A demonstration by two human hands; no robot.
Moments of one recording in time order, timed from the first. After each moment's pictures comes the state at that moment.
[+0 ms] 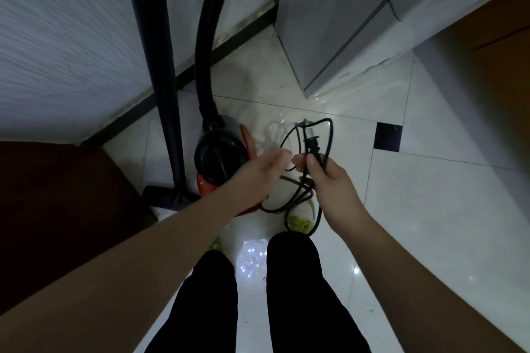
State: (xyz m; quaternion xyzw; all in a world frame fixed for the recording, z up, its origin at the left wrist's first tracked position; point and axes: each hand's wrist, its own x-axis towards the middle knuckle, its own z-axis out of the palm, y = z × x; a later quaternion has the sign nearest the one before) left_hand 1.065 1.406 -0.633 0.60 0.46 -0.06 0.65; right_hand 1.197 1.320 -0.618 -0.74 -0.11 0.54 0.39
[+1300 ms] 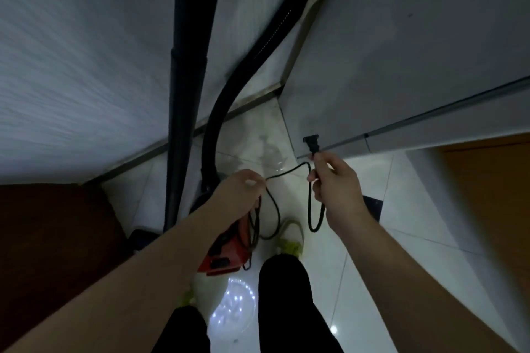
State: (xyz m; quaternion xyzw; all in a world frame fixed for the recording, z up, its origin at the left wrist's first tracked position) left_hand 1.099 1.522 -0.578 0.48 0.61 -0.05 0.63; right_hand 1.264 1.473 -0.546 -0.77 -0.11 0.49 0.40
